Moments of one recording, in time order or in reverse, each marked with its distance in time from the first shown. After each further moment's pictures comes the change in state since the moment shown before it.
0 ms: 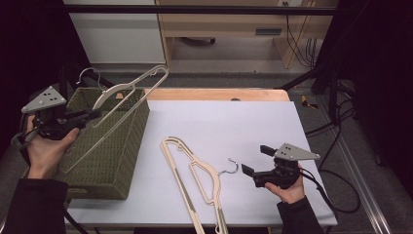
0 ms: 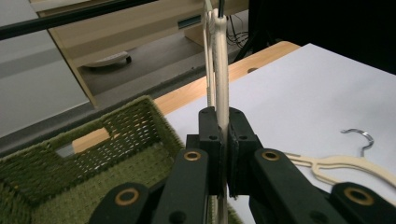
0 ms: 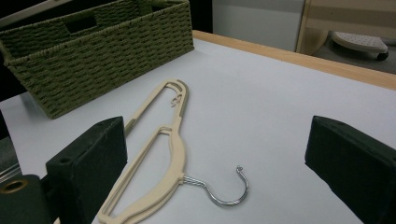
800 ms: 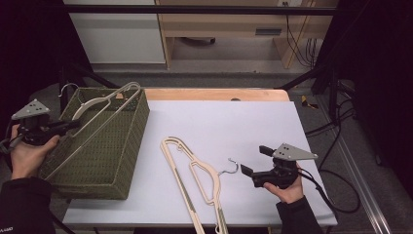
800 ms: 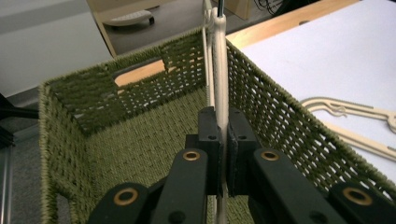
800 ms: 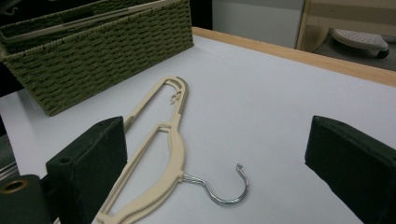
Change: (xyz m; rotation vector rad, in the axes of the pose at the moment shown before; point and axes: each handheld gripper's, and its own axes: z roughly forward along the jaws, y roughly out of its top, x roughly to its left) left arm 0.067 -0.066 0.001 0.127 0.063 -0.044; right arm 0.000 -0.002 0.004 0.011 -0.002 -0.005
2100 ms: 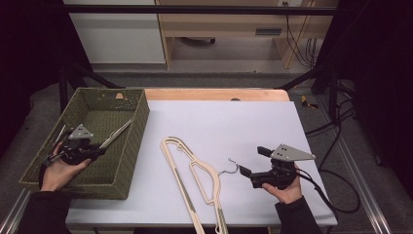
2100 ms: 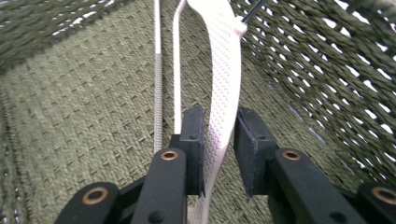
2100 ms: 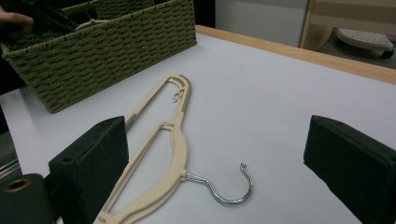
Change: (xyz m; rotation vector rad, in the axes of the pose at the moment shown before) left arm -0.048 -0.050 0.065 0.290 -0.032 0.107; right arm 0.002 -0.002 0.003 0.003 0.011 -0.004
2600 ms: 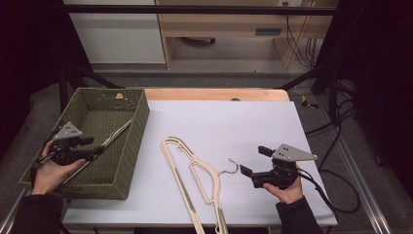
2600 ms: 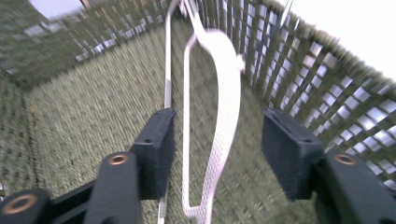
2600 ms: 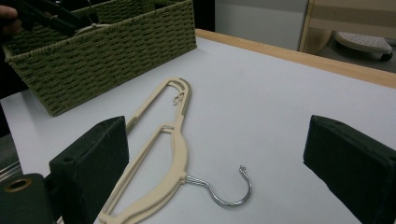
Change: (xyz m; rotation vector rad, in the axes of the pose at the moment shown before) left arm 0.006 -0.001 -0.030 -0.147 0.019 -0.058; right arm -0.001 0.001 -0.003 -0.012 0.002 -0.002
